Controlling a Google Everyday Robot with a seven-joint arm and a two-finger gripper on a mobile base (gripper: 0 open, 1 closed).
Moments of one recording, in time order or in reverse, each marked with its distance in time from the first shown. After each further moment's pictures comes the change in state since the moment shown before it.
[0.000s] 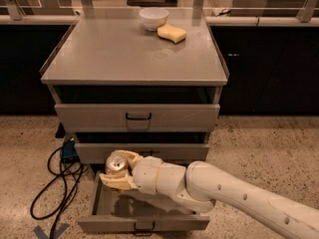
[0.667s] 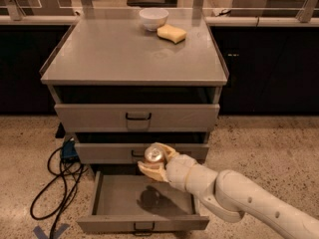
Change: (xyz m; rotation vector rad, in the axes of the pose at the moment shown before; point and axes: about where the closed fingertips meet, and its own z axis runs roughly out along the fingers) arm 0.033 -0.079 -0.078 0.285 0.067 -0.057
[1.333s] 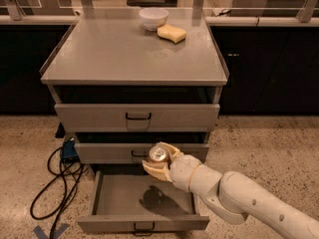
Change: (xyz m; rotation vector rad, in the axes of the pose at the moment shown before) arm 0.004 -0.013 -0.013 0.045 0.007 0.004
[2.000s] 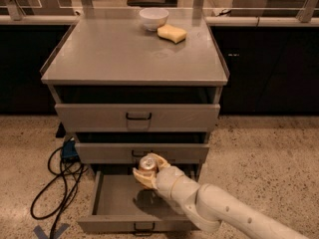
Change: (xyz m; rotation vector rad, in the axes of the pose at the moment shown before) arm 0.074 0.013 0.053 0.053 0.009 0.097
